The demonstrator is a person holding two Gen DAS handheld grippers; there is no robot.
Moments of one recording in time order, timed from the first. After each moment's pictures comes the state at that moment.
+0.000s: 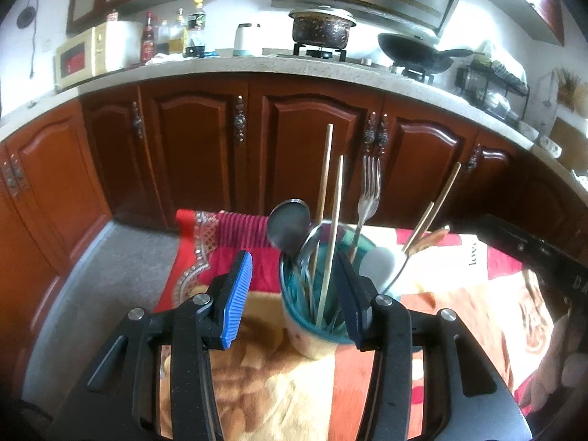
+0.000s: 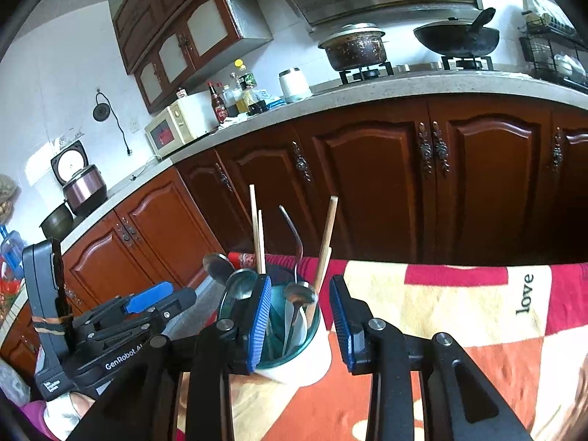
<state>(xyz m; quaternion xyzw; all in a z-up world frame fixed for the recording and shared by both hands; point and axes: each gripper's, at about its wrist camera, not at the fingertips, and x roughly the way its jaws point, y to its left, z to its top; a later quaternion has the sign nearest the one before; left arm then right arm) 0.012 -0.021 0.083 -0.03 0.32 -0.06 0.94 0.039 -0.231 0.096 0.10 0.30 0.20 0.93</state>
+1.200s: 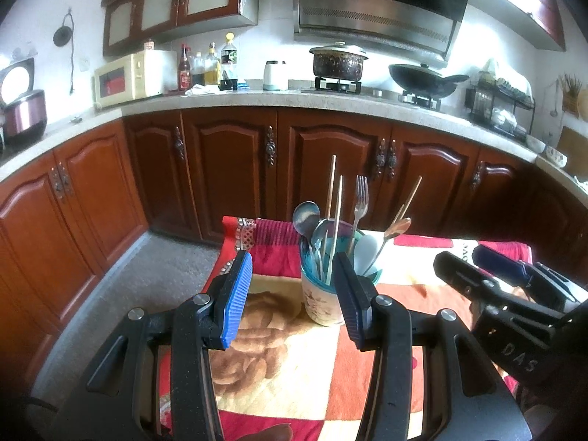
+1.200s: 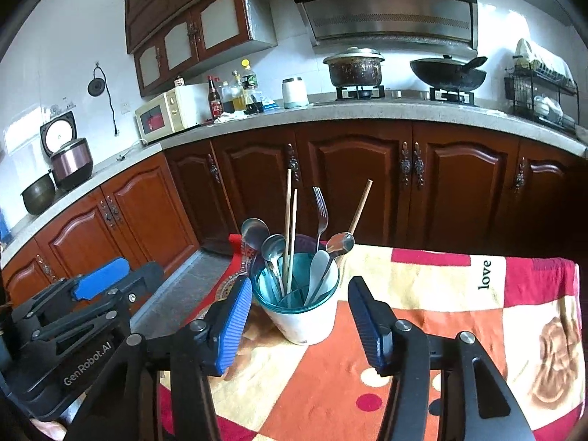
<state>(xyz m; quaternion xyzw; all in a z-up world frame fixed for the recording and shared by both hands) -0.095 -0.023 0.130 -0.02 0.27 0.00 0.96 -0.056 -0.176 0.124 0.03 0.28 0.13 0.95</state>
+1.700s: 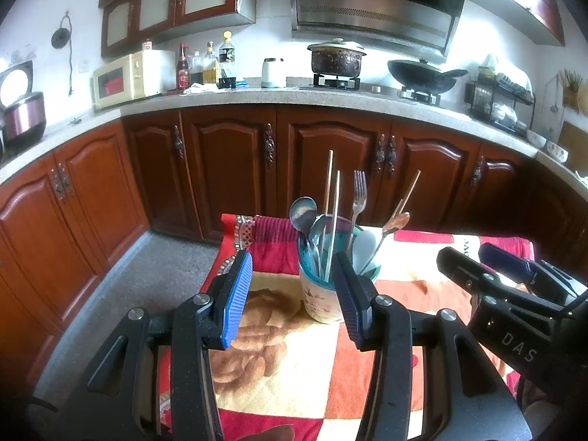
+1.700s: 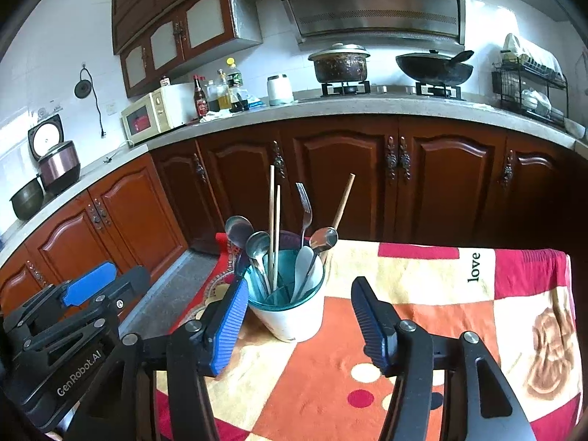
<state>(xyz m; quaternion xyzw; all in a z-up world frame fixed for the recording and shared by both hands) -0.094 -0.031 0.126 -0.01 0.28 0.00 0.96 -0.056 -0.184 0.120 0.04 0.29 0.11 0.95</state>
